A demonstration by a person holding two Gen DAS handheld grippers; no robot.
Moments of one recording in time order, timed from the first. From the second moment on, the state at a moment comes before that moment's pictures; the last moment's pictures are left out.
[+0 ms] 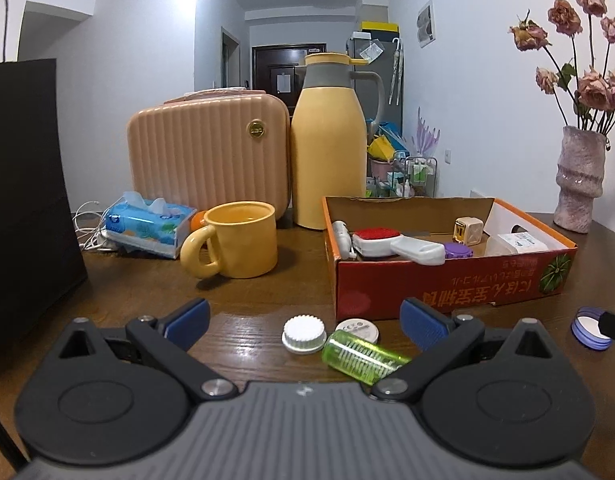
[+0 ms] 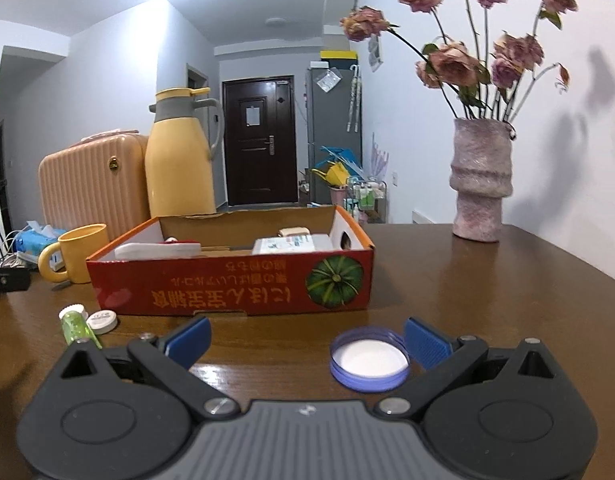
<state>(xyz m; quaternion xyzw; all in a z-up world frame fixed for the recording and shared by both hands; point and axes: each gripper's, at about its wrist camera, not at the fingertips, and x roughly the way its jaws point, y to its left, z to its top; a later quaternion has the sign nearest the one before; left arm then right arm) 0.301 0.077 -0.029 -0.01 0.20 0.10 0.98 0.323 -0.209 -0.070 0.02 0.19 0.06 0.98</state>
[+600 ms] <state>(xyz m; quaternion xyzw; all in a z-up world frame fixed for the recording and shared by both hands) 0.302 0.095 -0.045 -0.01 0.25 0.06 0.97 0.318 -0.188 -0.077 0.00 0.21 0.12 0.97</state>
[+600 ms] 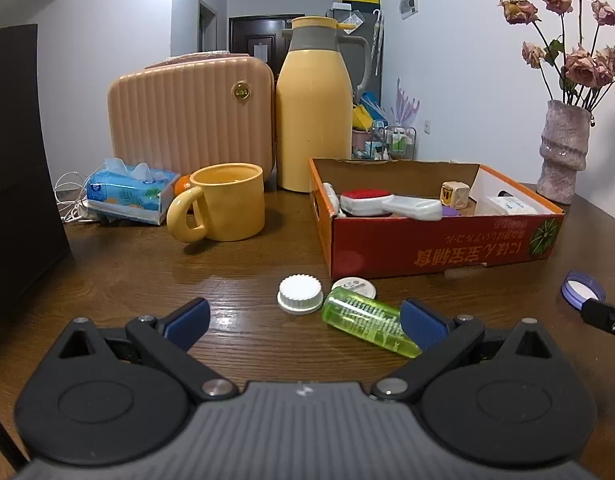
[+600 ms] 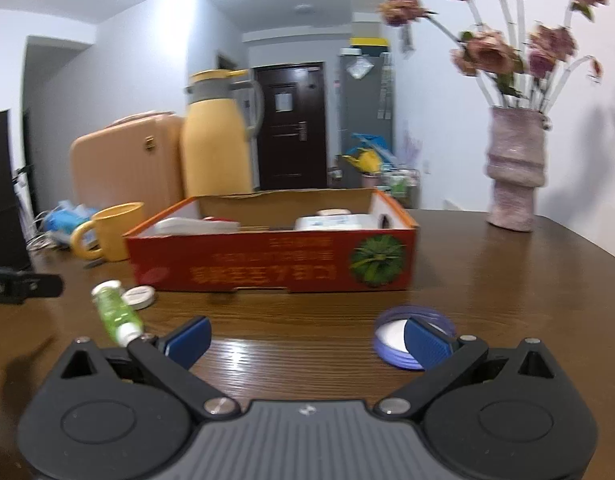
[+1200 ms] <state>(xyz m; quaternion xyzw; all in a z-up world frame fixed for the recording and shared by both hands) 0.304 0.132 -0.048 0.00 0.26 0.07 0.96 0.347 -0.078 -0.083 -0.07 0.24 0.24 0.94</state>
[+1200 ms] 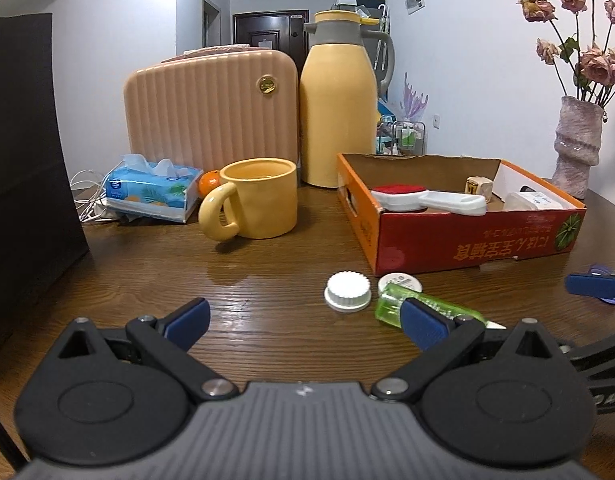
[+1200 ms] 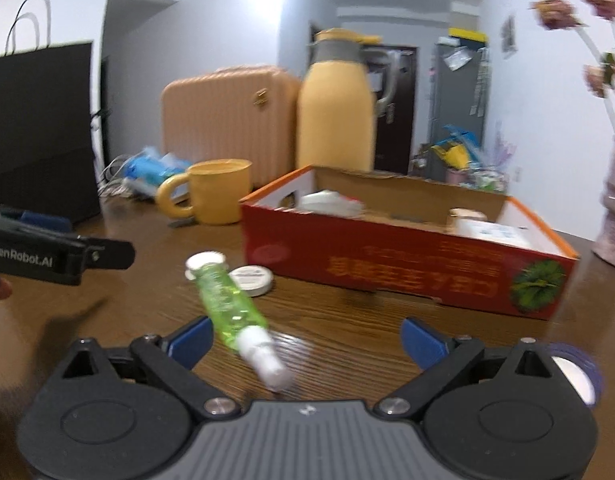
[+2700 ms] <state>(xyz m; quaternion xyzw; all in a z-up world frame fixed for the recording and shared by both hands) 0.322 0.153 -0.063 -0.02 0.31 0.08 0.95 0.381 -0.046 -0.084 -0.07 0.29 0.27 0.91</state>
